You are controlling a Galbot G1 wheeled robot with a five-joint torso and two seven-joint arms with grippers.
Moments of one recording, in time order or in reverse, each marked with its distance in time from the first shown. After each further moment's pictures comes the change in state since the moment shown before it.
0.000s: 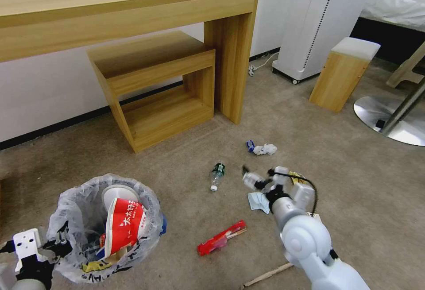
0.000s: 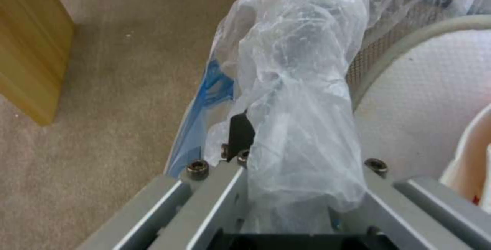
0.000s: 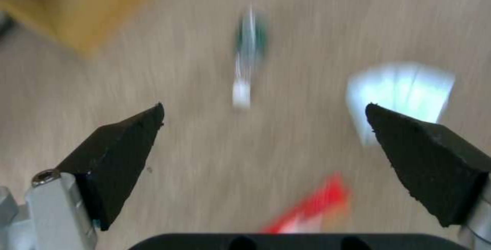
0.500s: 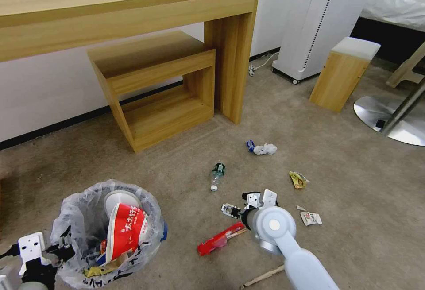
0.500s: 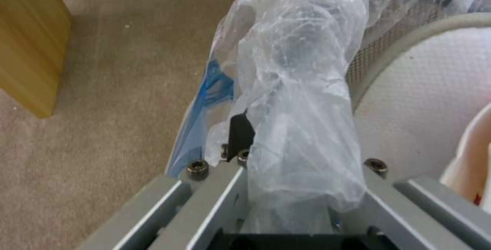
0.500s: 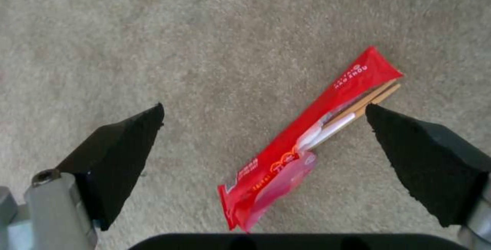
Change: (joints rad) left arm -0.011 -0.002 0.031 0.032 0.033 0.004 0.004; right arm 0.077 0.166 -0.022 -0.275 0.153 -0.048 0.131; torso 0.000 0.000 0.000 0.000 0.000
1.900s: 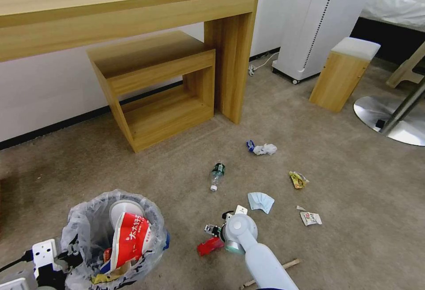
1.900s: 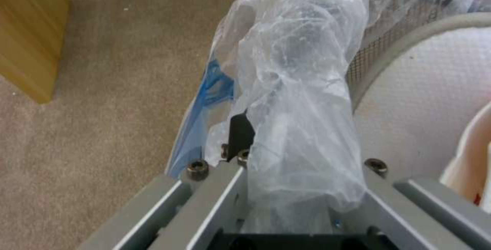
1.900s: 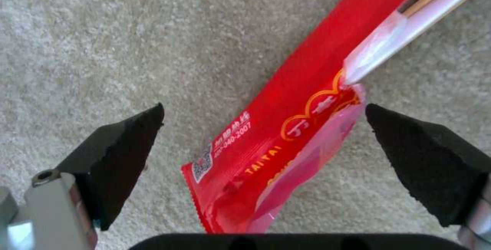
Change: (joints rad) left arm -0.006 -0.012 0.068 0.051 0.075 -0.022 -0.005; right arm 0.059 0.180 -0.058 -0.372 -0.091 0.029 -0.029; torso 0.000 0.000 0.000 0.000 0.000
